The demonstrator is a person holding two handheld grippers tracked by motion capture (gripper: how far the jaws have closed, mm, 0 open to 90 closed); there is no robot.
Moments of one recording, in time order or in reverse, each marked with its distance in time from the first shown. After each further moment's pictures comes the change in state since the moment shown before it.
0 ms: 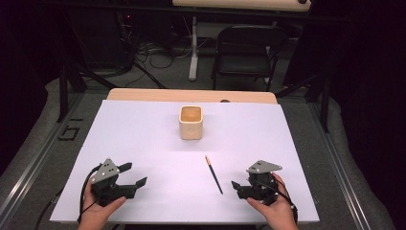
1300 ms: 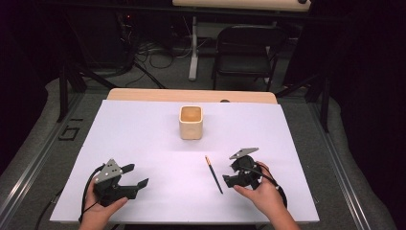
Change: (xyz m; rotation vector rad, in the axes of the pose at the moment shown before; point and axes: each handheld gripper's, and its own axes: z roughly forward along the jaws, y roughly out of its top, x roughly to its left) left arm -0.001 -0.001 0.005 0.028 -0.015 0.016; right arm 0.011 0.043 0.035 0.200 0.003 -0.019
